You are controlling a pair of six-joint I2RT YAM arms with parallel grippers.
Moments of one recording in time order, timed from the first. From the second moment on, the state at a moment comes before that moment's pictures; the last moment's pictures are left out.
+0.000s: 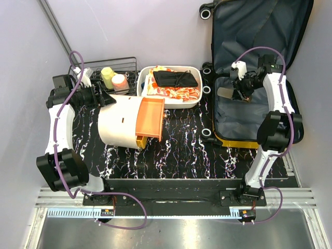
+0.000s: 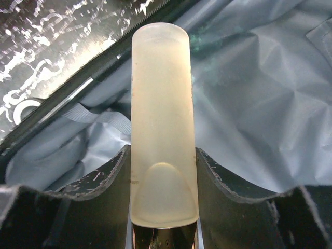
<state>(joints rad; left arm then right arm) 0.28 1.44 1.36 -0.75 0.82 0.03 -0.15 1.98 1.92 -1.10 -0.57 -0.86</state>
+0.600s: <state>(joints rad) 0.28 1.44 1.36 -0.74 0.82 0.03 0.14 1.98 2.30 -1.04 -0.80 -0.29</state>
